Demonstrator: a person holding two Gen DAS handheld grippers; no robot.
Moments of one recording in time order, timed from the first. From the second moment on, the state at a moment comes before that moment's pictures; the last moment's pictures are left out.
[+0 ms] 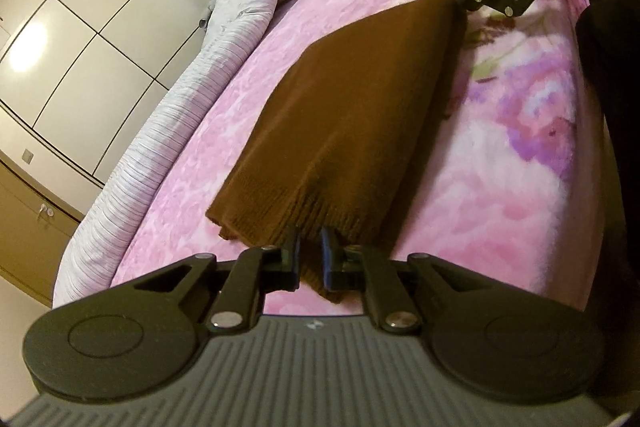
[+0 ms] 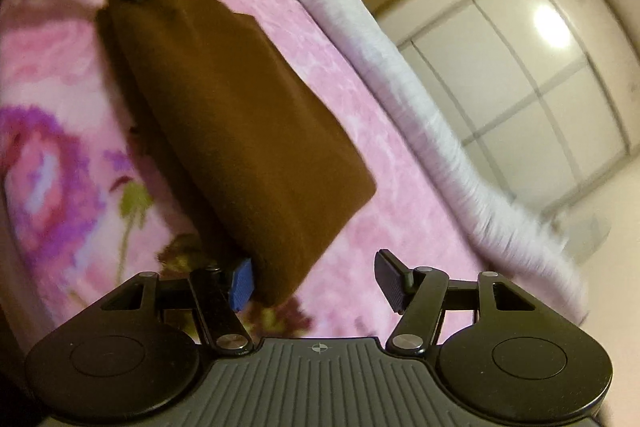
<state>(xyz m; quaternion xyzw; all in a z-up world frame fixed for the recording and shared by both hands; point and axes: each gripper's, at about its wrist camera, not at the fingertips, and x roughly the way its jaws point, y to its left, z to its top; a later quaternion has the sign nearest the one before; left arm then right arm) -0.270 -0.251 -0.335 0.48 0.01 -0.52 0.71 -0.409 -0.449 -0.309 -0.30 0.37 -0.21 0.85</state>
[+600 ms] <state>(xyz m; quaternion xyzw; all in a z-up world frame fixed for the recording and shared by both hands) -0.184 -0.292 -0.300 0.32 0.19 -0.56 0.74 -0.385 -0.473 -0.233 -0.02 0.32 -0.16 0.93</state>
